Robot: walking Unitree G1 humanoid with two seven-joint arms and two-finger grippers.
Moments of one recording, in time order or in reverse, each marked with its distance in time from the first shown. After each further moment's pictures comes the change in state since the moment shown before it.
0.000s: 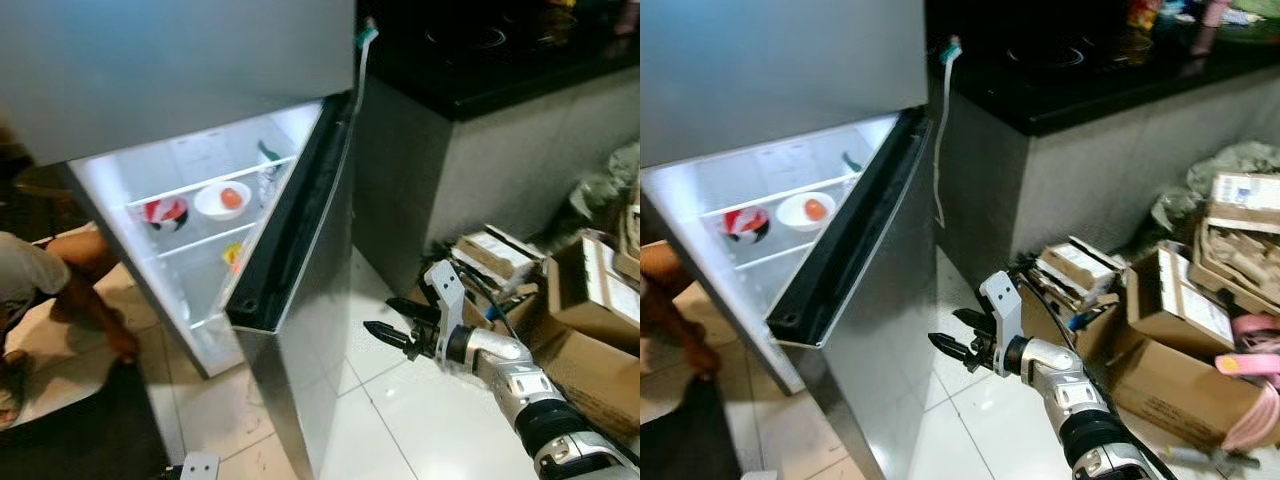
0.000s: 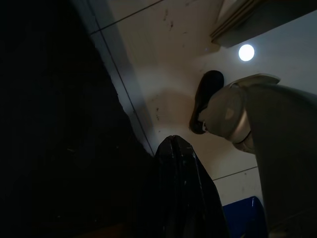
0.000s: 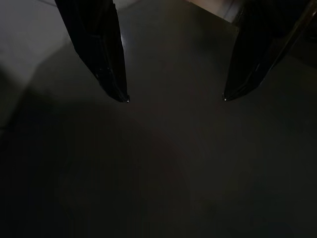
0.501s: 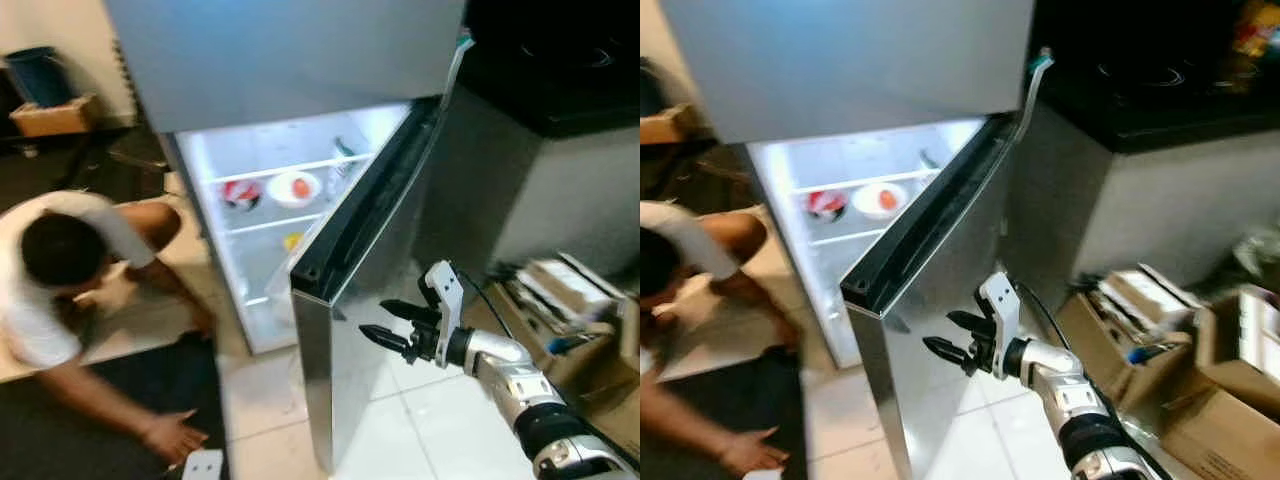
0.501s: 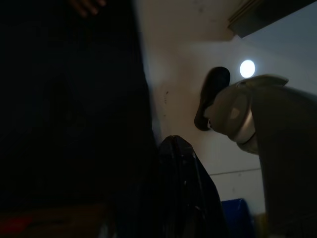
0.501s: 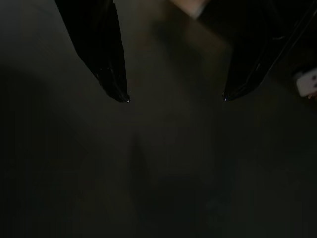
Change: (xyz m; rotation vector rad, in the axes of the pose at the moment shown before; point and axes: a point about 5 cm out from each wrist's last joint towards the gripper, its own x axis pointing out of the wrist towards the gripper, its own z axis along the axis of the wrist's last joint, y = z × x) left arm 0.001 -0.005 0.003 0.007 -0.008 -0.008; right arm -0.002 0.004 0.000 -0.004 -0.006 0.063
